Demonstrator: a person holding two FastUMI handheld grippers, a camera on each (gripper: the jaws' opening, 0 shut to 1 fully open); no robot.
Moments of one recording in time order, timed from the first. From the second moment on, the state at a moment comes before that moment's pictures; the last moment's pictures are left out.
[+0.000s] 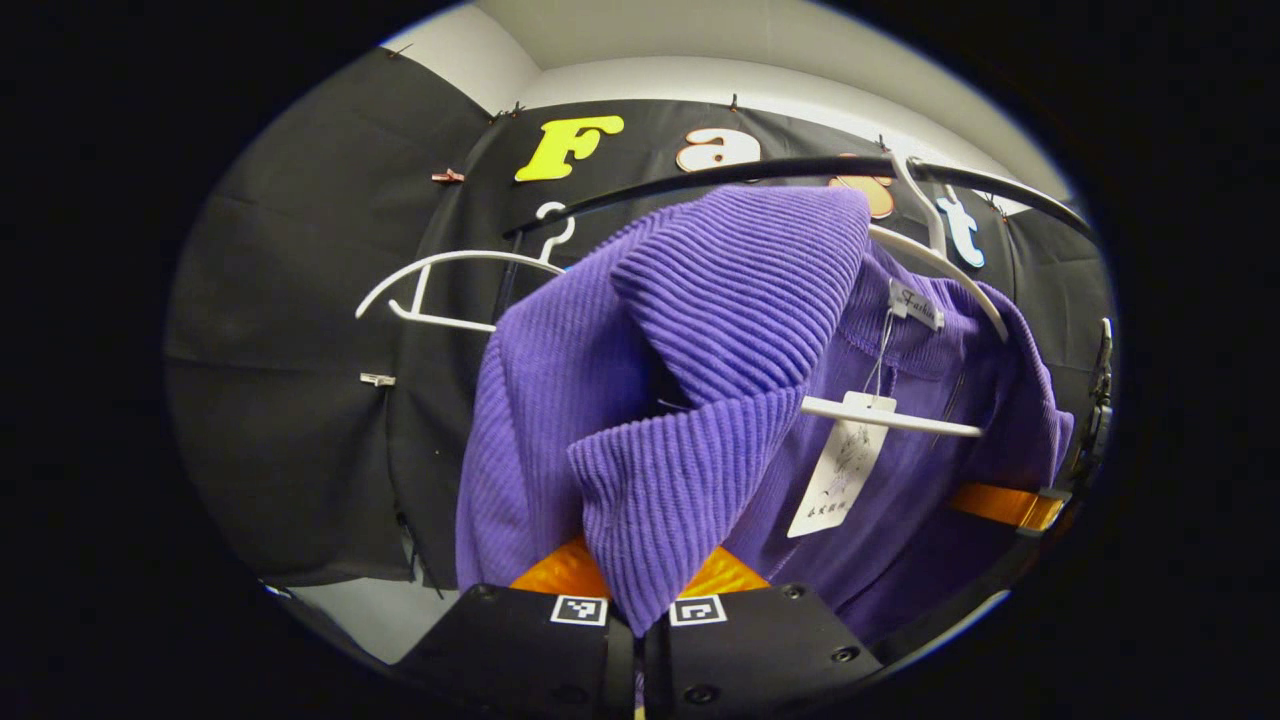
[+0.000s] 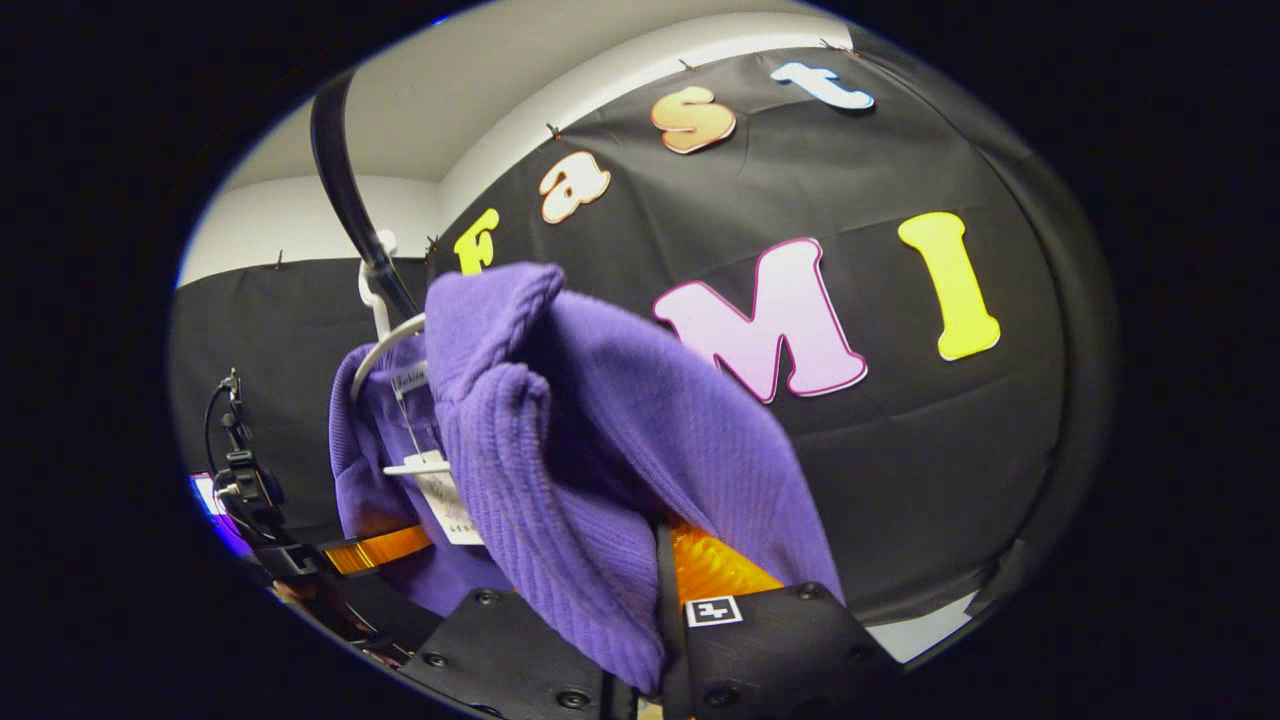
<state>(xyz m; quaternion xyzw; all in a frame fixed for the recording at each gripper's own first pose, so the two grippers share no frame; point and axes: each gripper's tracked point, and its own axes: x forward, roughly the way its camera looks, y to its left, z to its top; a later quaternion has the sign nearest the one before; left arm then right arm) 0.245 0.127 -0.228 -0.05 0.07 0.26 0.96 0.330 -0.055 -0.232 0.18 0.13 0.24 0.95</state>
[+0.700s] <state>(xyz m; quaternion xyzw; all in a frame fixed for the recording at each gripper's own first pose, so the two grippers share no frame) 0.179 0.109 -0.142 -0.07 0.02 0.27 0.96 0.336 -0.082 -0.169 0.25 0.06 0.26 0.93</state>
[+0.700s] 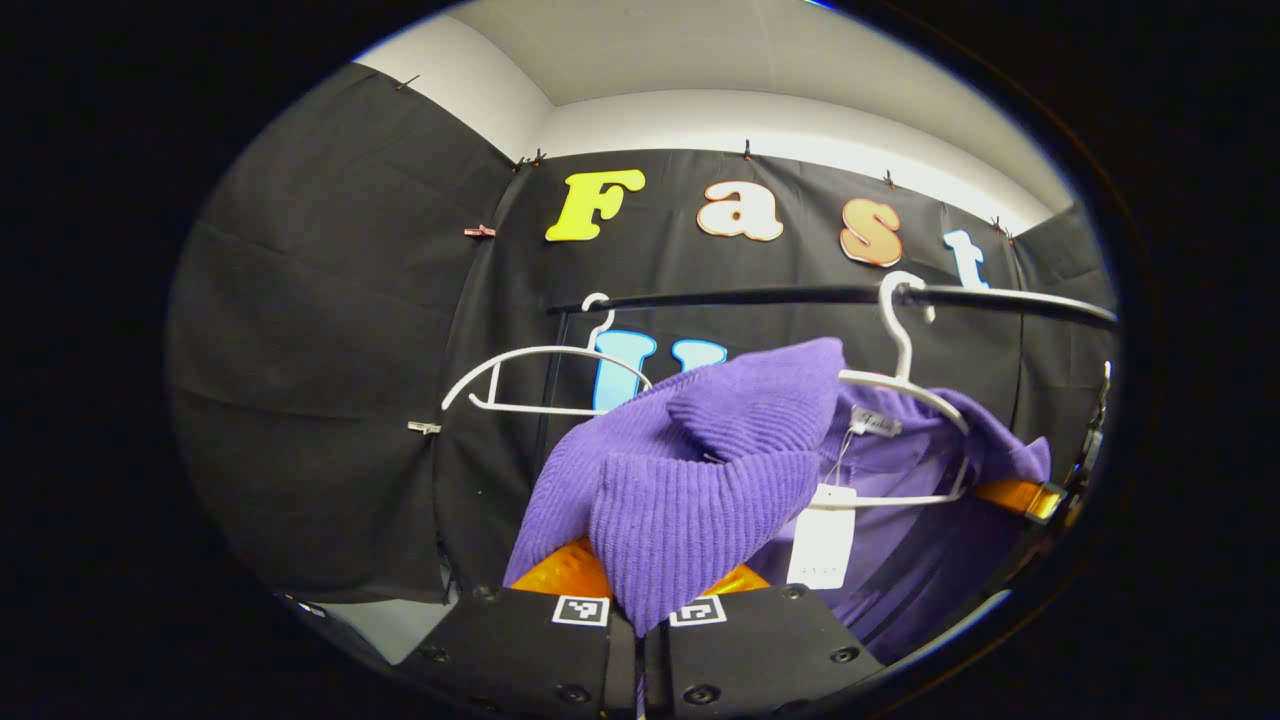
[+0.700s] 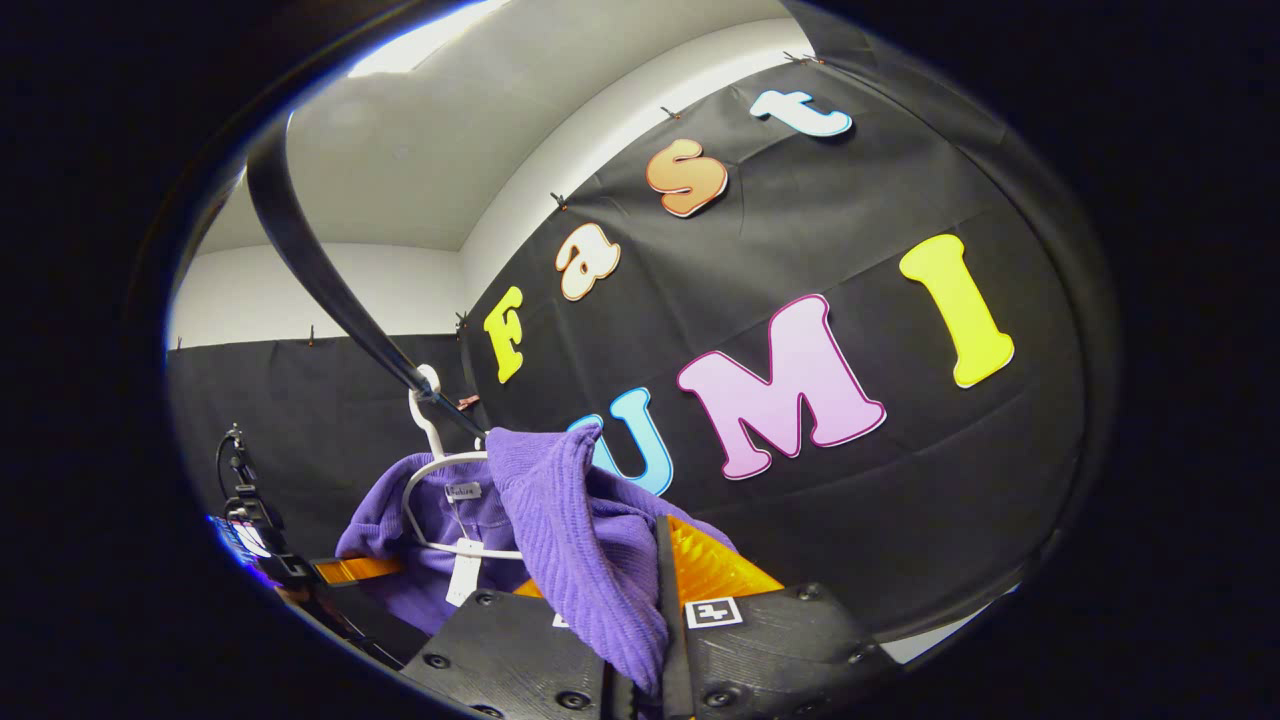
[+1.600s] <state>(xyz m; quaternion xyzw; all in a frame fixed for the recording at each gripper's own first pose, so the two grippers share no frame) 0.160 0.080 -0.144 -0.15 0.05 0.22 0.96 0.341 -0.086 -0.161 0.25 0.04 0.24 0.94</state>
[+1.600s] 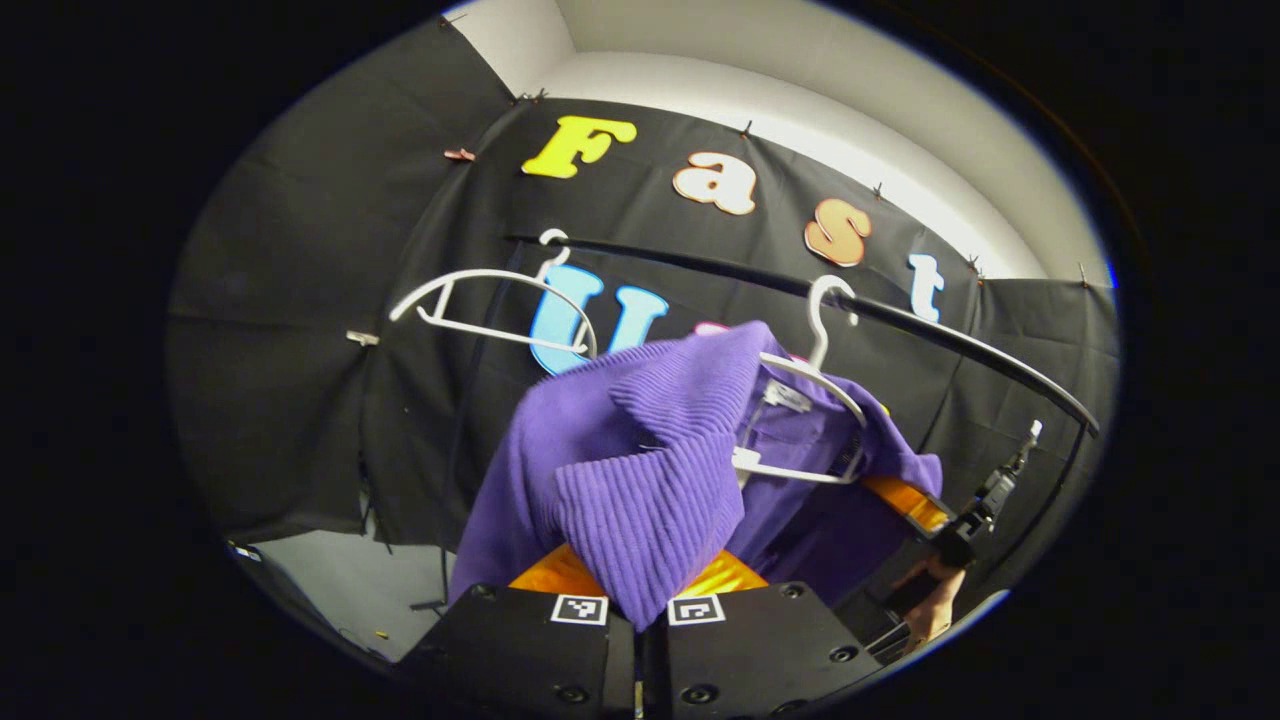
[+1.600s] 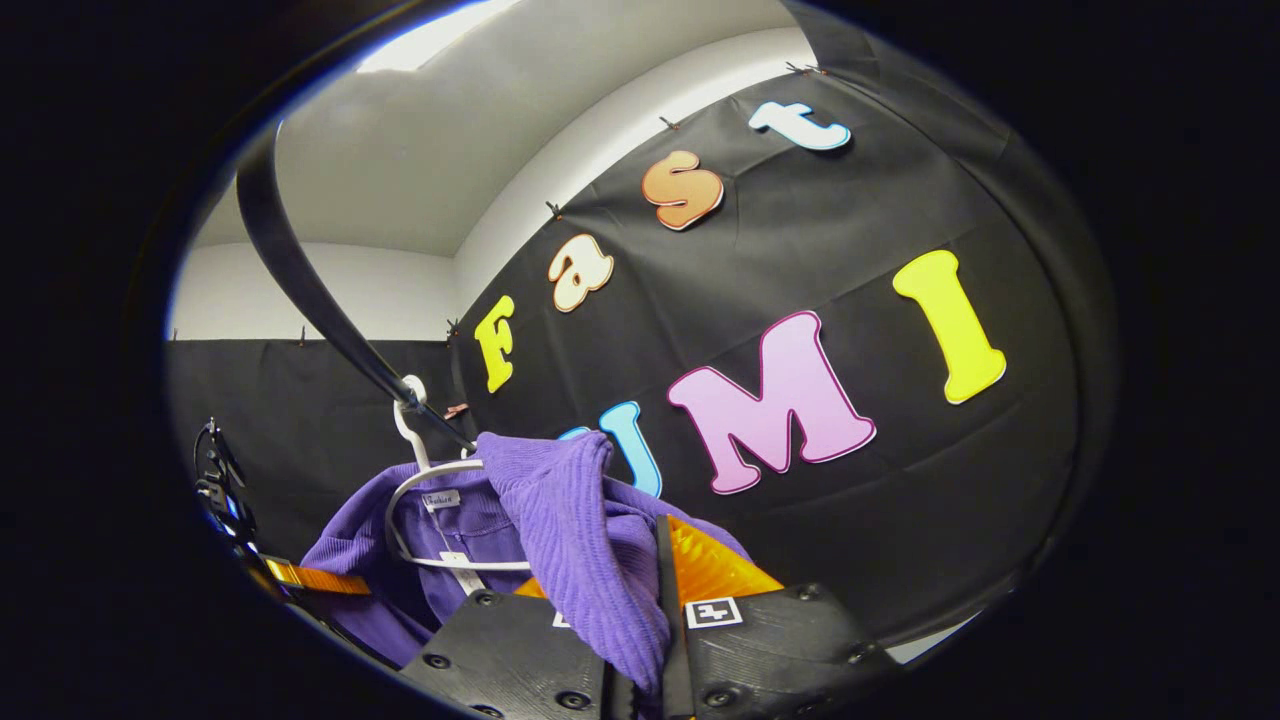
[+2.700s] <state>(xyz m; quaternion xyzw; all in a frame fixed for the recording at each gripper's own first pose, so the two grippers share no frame) 0.254 0.233 -0.139 -0.03 0.00 0.28 0.96 0.399 -0.118 -0.162 0.24 0.02 0.17 0.96</state>
